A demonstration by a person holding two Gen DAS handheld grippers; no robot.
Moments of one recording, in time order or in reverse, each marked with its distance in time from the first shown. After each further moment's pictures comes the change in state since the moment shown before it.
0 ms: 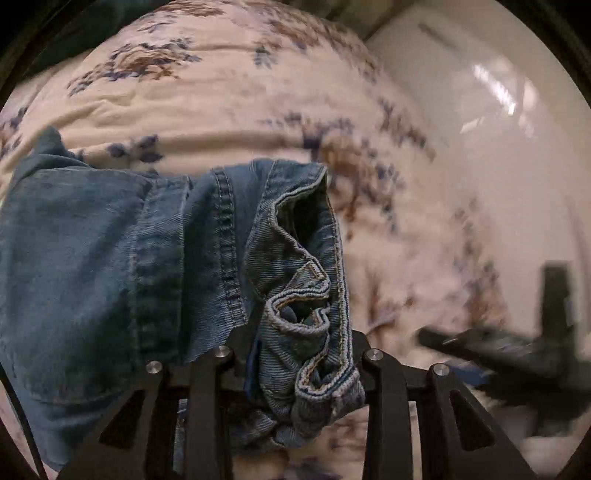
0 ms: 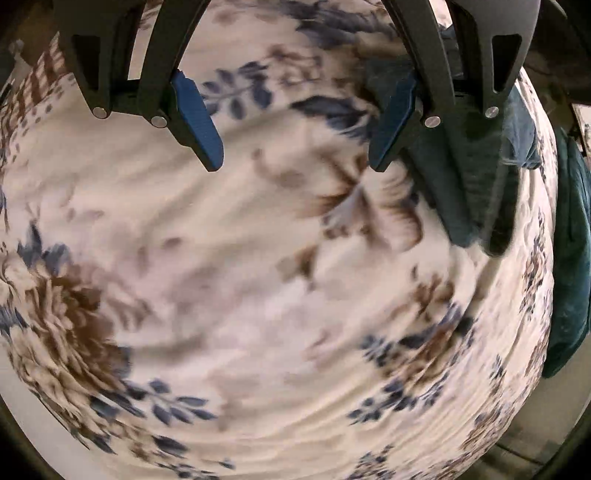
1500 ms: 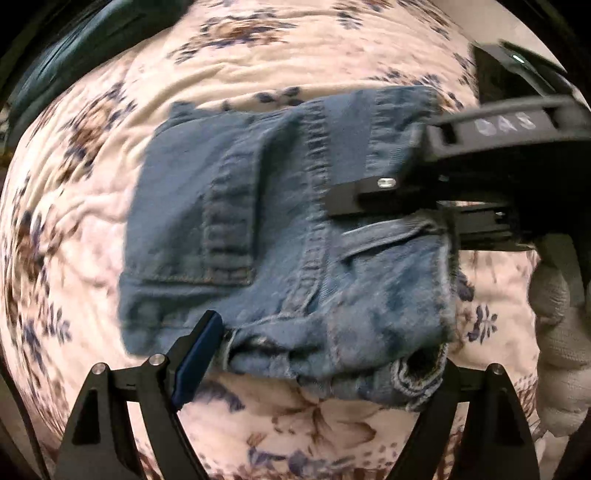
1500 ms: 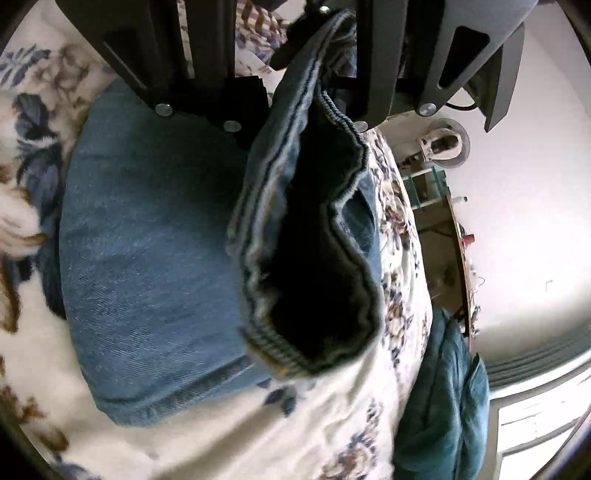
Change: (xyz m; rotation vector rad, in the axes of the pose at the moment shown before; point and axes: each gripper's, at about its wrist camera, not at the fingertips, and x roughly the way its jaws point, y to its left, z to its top) left arm -0.088 0.044 -0.049 -0.059 0.219 0.328; right arm 0.054 0.214 -0.068 -0.467 0.564 0.543
